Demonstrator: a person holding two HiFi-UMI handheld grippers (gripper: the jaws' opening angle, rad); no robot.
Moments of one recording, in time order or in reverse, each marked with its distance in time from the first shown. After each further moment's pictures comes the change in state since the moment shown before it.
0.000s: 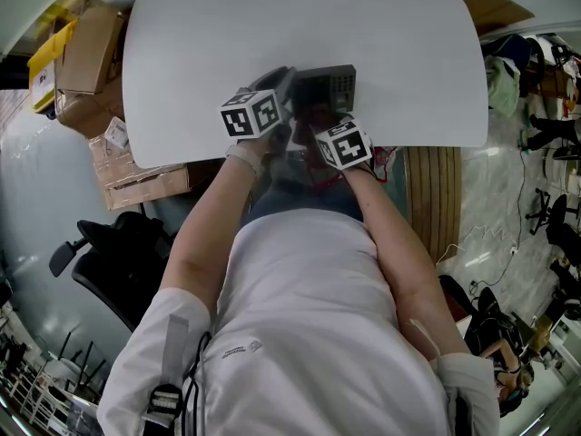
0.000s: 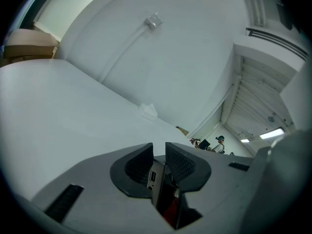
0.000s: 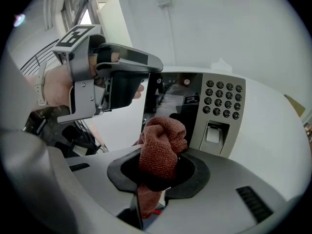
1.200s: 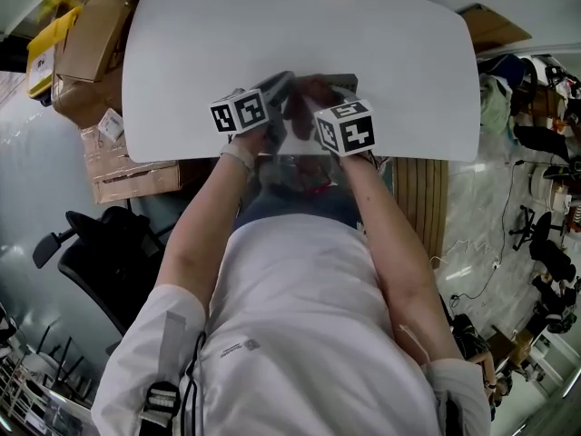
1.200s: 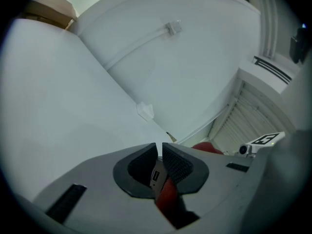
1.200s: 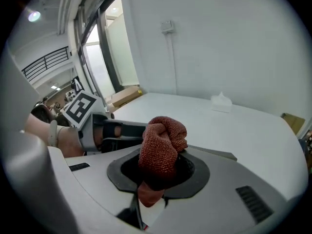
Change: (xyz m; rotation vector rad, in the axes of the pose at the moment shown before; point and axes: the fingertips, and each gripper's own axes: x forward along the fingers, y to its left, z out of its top) left arm -0.001 0.008 0.000 -0.205 -0.040 -0.155; right arm -0.041 -0.001 0.110 -0.028 -0.215 -0.008
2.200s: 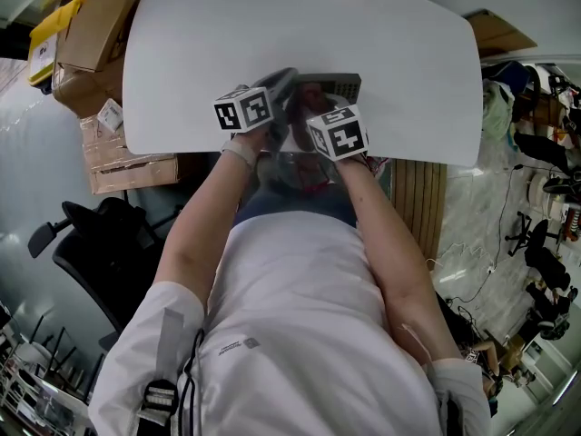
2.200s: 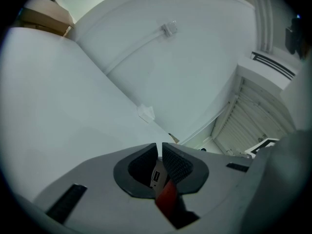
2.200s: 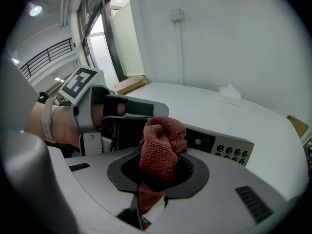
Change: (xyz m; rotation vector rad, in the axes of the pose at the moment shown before) left arm -0.001 0.003 0.001 0.041 -0.022 0.035; right arm 0.020 0.014 -0.033 -0.062 0.090 0.030
